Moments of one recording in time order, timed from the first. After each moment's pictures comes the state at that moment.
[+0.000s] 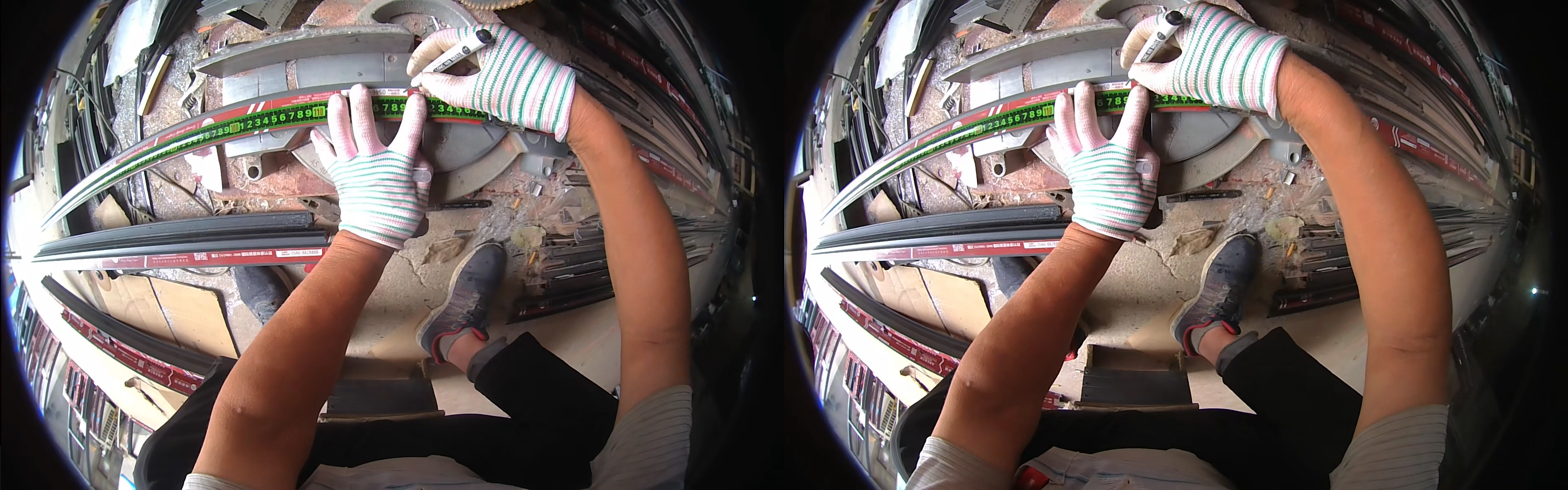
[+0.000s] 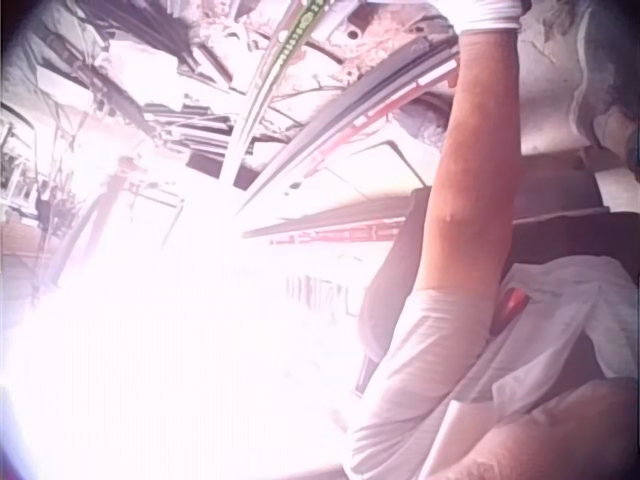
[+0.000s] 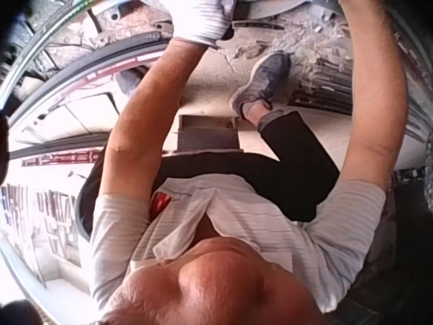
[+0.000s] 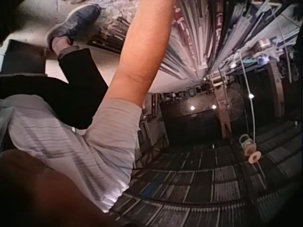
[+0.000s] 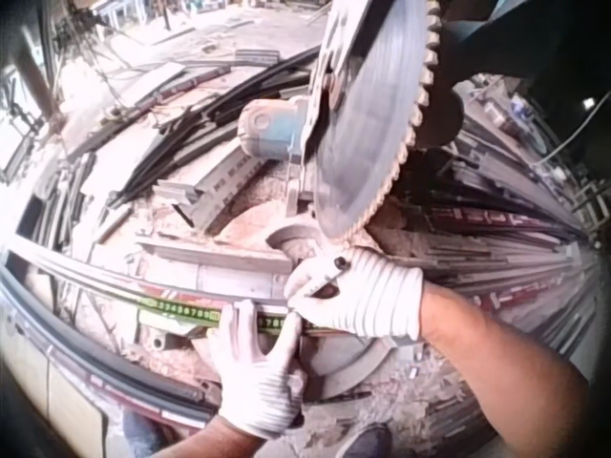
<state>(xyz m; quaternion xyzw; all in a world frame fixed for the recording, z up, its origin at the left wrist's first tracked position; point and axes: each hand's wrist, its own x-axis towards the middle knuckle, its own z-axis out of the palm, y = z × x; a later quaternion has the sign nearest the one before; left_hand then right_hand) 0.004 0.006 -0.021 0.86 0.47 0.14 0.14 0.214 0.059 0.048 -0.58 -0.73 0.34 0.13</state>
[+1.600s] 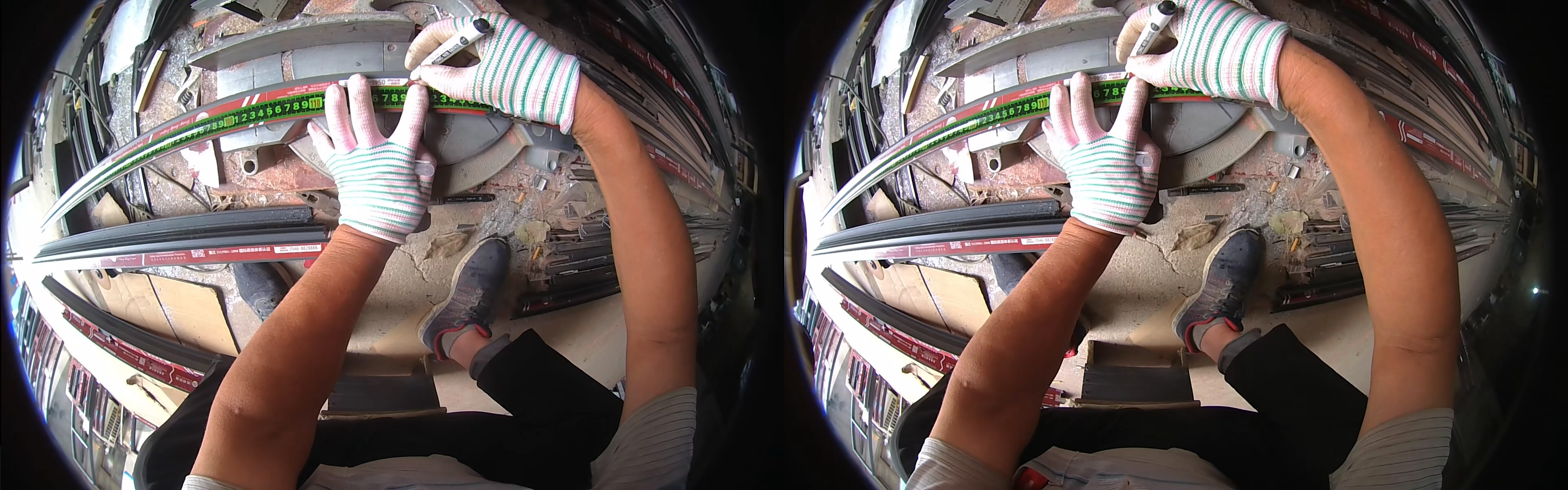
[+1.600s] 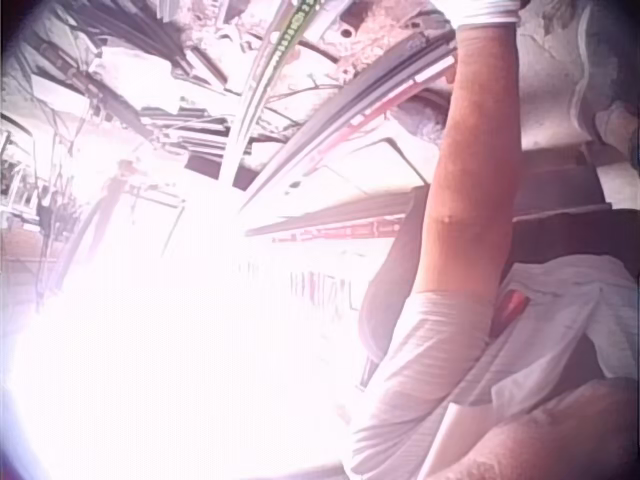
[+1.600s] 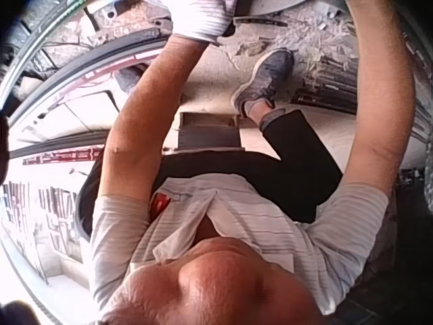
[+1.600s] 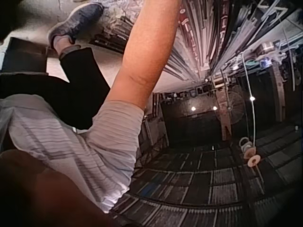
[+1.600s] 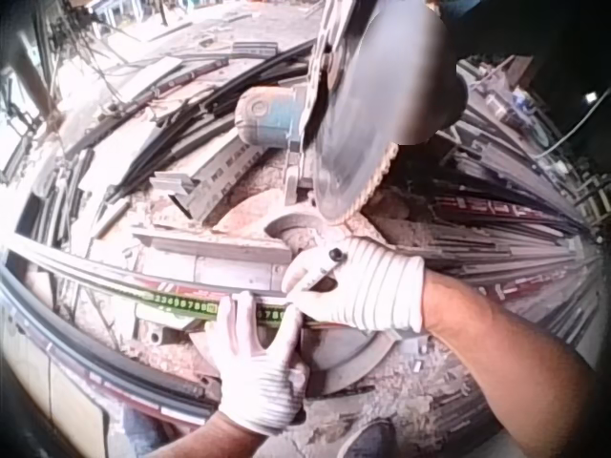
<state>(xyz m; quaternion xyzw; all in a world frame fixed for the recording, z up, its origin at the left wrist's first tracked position) 0.005 0.005 -0.021 0.86 0.46 0.14 0.14 0.219 0.064 0.046 -0.51 -0.72 0.43 0.21</state>
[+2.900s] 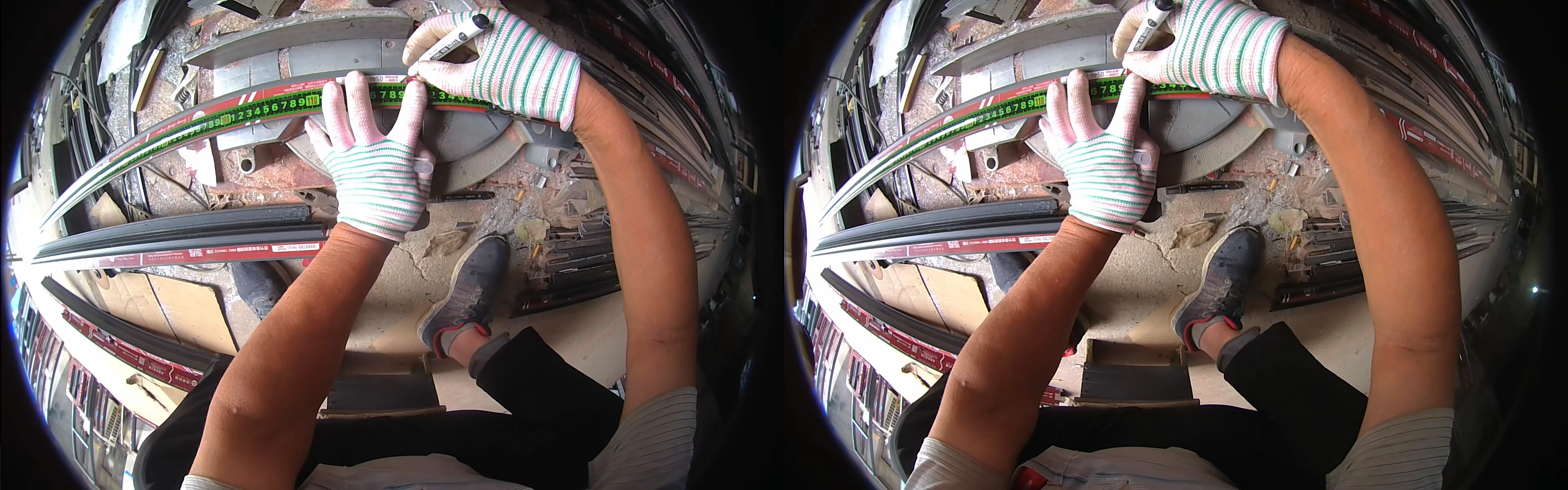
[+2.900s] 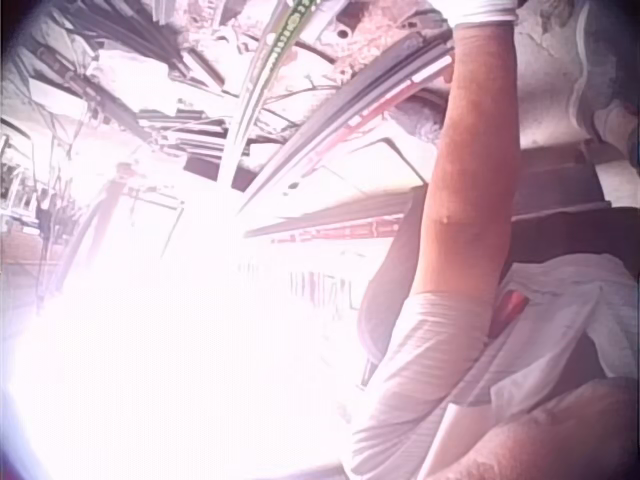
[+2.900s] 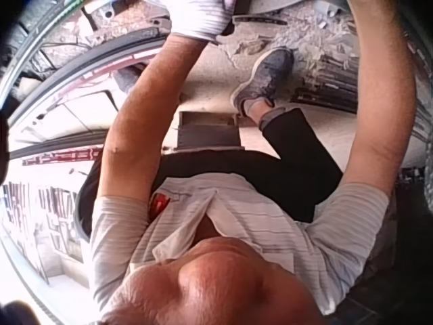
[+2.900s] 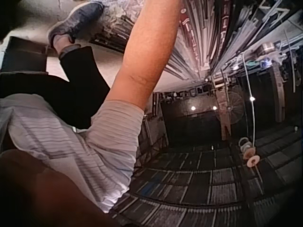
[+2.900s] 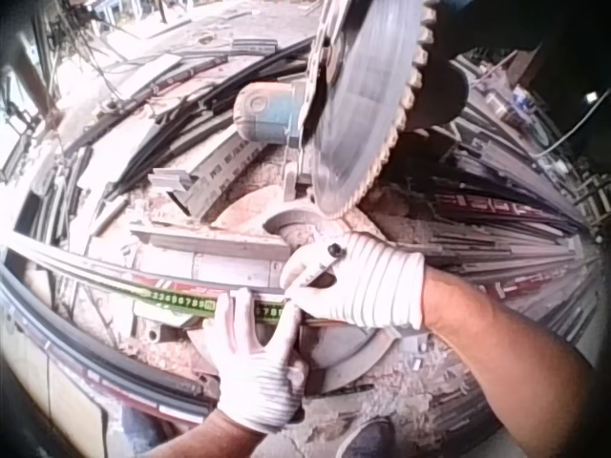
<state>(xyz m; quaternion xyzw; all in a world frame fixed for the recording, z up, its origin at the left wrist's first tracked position) 0.006 0.005 -0.025 0.86 0.46 0.15 0.14 0.218 0.061 0.047 -0.53 -0.67 0.47 0.22</state>
